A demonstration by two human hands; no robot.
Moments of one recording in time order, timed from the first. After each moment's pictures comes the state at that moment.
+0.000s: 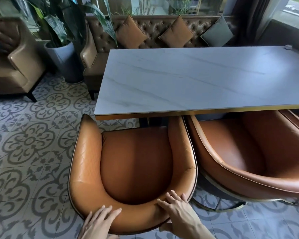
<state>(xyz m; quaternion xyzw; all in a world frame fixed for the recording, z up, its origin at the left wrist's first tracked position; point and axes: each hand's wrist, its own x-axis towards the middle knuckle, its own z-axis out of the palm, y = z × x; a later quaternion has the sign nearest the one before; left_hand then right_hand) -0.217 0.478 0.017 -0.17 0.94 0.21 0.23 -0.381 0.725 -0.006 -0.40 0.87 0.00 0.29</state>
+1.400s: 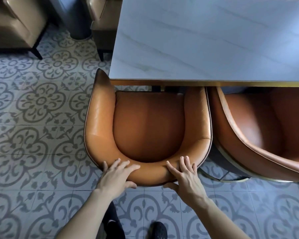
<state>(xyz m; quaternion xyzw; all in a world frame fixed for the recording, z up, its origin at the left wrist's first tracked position) -0.255 0.425 -0.013 -0.14 0.94 0.17 0.26 -0.370 0.679 -0.043 -0.34 0.91 -0.04 0.23</state>
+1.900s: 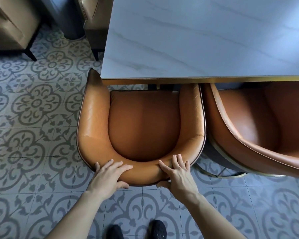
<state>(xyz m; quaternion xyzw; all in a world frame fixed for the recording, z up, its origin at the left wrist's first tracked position) -0.258 0.425 -0.010 -0.15 0.94 0.17 0.25 -0.376 0.676 -0.043 -0.33 0.91 -0.06 0.25</state>
